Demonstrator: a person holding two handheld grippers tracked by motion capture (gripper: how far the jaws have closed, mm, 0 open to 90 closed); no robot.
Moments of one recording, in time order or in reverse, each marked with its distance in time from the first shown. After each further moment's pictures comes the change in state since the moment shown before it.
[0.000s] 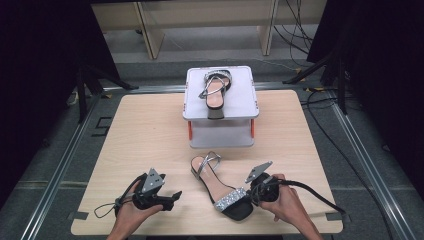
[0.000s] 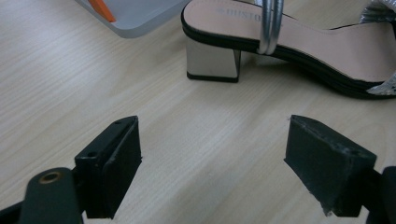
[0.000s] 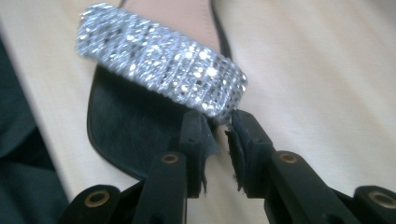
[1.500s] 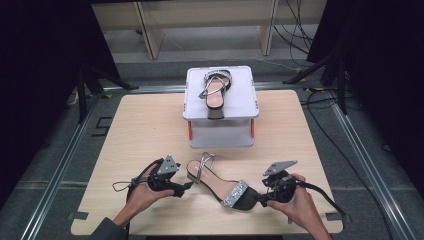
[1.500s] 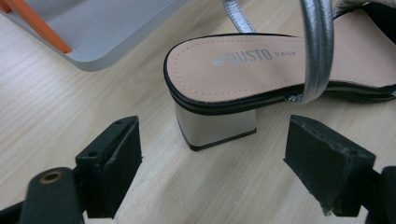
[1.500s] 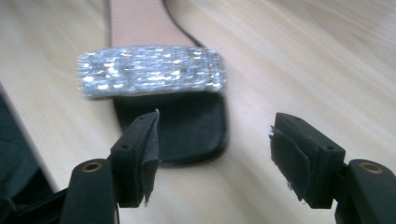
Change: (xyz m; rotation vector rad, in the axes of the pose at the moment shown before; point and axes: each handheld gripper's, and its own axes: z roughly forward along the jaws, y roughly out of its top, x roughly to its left) left arm 0.018 0.027 0.050 0.013 -0.144 0.088; right arm -0.013 -0.028 -0.024 -0.174 -0.052 0.185
